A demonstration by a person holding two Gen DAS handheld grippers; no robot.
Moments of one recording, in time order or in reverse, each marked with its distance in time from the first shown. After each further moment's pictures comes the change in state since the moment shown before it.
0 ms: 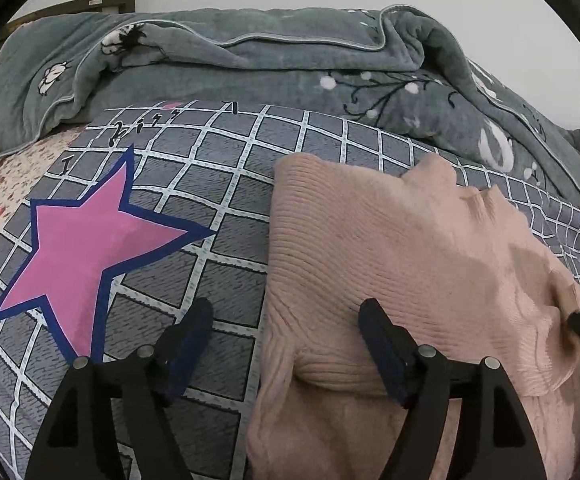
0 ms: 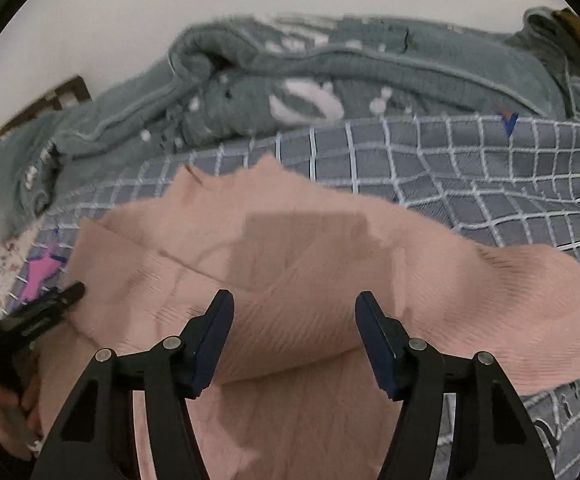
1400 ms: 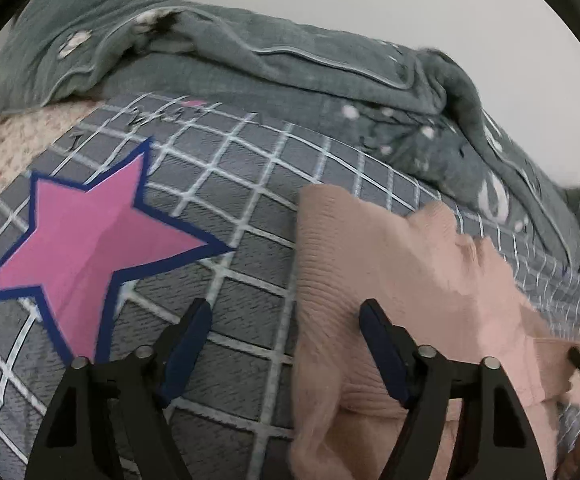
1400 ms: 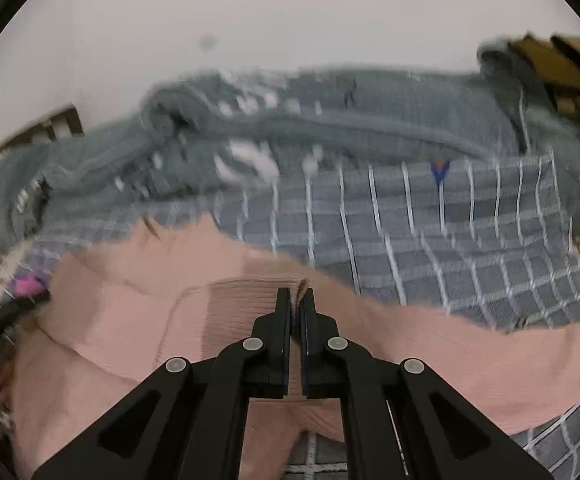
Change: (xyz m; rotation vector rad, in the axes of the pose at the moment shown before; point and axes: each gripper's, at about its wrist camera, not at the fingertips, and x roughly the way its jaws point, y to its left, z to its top) left arm 0.000 0.020 0.009 -0.129 -0.041 -0.095; right arm -0.027 -0.082 0.002 0.005 -0.129 -0.074
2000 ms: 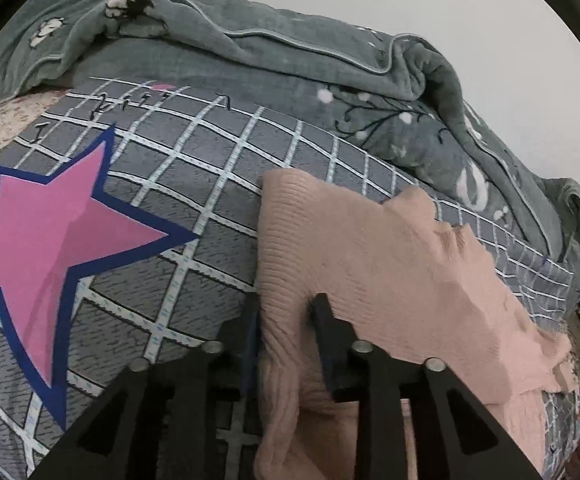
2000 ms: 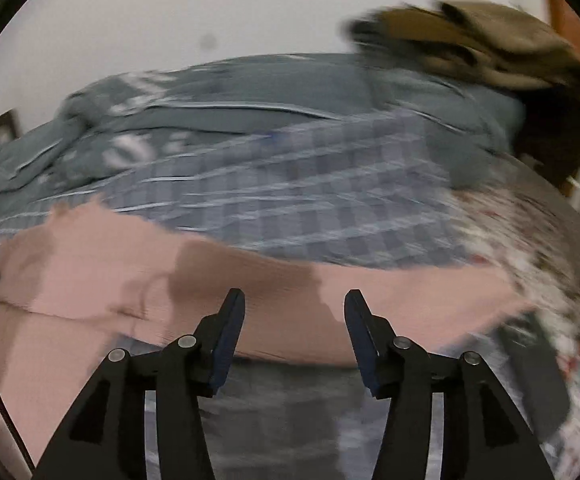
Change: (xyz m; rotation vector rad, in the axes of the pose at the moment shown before) left arm 0.010 0.003 0.000 -0.010 0.040 -0.117; right arm -0.104 -0.155 -0.047 0.152 -0.044 -0.274
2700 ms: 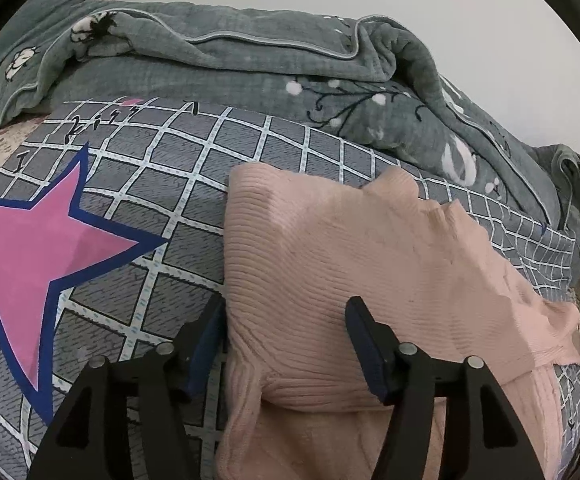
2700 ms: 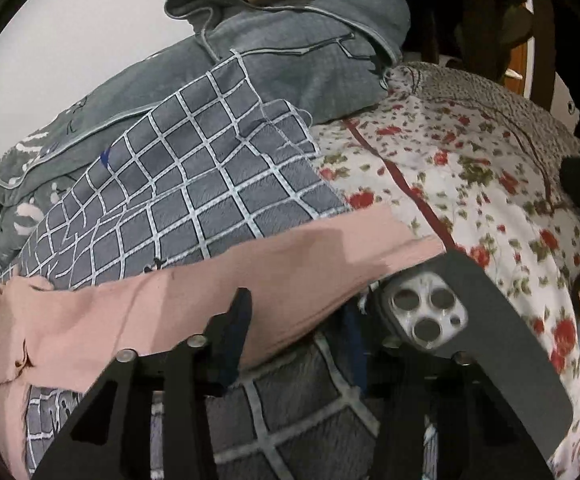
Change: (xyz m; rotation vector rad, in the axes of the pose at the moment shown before) left arm 0.001 -0.018 -0.003 0.109 0.006 0.018; right arm 0.066 -0.103 0.005 0.241 0.075 -0.041
